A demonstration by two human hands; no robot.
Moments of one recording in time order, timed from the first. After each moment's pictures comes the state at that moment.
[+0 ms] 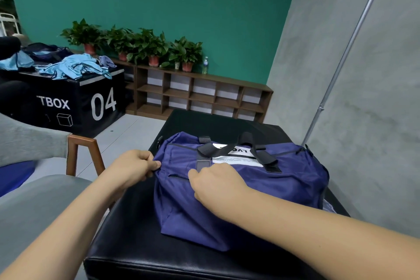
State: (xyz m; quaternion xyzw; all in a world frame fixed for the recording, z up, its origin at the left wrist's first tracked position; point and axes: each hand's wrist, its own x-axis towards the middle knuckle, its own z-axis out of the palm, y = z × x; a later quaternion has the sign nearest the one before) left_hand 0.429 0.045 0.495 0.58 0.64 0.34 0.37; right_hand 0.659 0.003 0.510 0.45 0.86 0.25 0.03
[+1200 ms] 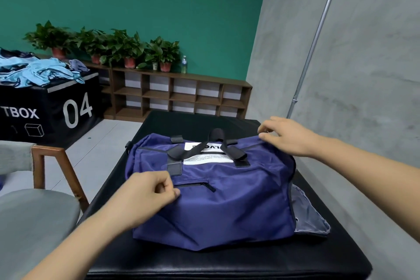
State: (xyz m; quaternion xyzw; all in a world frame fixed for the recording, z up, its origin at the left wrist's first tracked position) left_hand 0.512 -0.002 0.483 0.77 0.53 0.28 0.22; right_hand 0.912 0.054 0.599 0.61 0.79 0.07 -0.08
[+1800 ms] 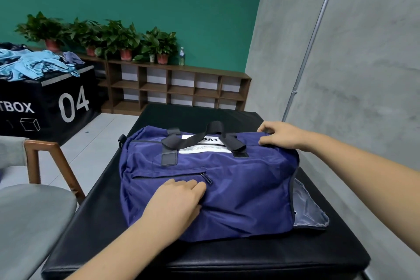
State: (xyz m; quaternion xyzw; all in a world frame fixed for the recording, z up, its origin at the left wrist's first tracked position) left_hand 0.582 0.005 0.423 0.90 0.35 0.20 -0.17; right_hand 0.926 0.078 0.571 0.70 0.68 -0.16 -0.13
